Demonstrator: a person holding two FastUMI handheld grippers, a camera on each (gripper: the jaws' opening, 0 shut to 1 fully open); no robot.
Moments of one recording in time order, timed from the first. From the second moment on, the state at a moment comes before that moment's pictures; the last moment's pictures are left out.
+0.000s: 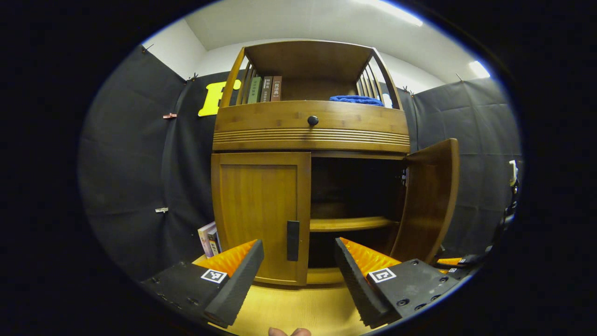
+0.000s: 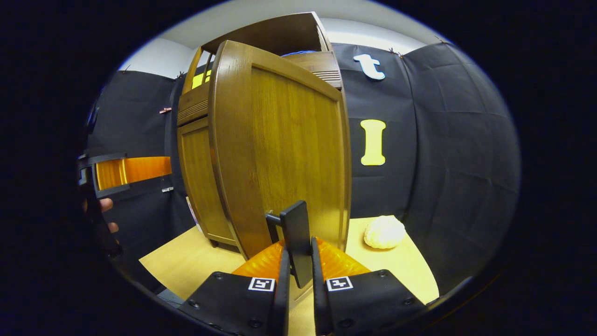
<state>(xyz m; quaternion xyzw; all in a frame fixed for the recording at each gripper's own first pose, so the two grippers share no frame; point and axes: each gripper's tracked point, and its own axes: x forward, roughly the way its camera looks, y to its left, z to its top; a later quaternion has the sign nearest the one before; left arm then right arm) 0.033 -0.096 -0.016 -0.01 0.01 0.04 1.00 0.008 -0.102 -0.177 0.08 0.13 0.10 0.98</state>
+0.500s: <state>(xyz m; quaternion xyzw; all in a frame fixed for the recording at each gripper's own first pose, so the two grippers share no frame) 0.060 -0.136 -0.012 -0.01 0.00 0.02 1.00 0.009 -0.198 -0.171 0.07 0.12 0.06 0.99</state>
